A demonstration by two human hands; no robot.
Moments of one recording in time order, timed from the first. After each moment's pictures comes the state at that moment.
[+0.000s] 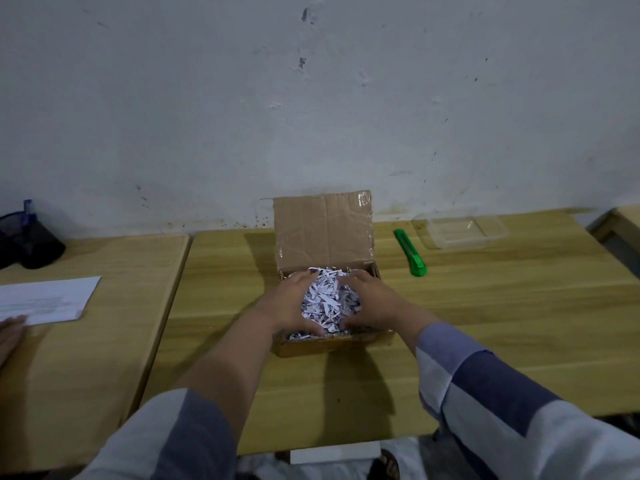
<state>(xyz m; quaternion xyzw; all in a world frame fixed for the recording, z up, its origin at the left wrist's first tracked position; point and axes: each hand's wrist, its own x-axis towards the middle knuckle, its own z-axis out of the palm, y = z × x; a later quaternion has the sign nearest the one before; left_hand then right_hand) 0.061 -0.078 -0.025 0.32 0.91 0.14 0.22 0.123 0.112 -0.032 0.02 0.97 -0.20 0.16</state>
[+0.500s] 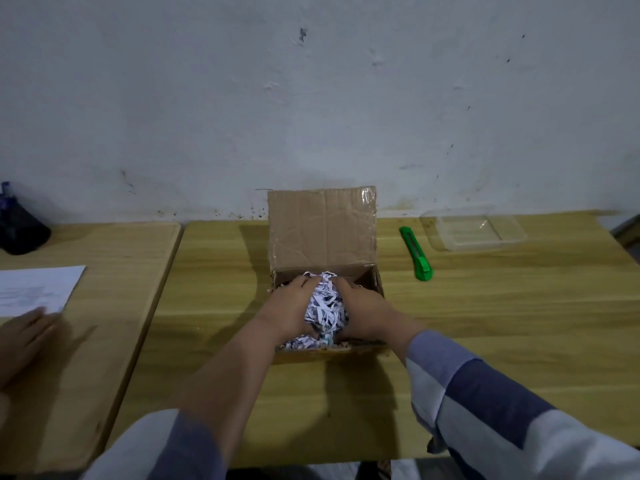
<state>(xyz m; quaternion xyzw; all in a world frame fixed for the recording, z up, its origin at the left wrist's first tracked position) 0.055 -0.054 -0.045 0.32 0.92 0.11 0.20 0.105 0.108 -0.052 -0.04 0.97 -0.20 0.16</state>
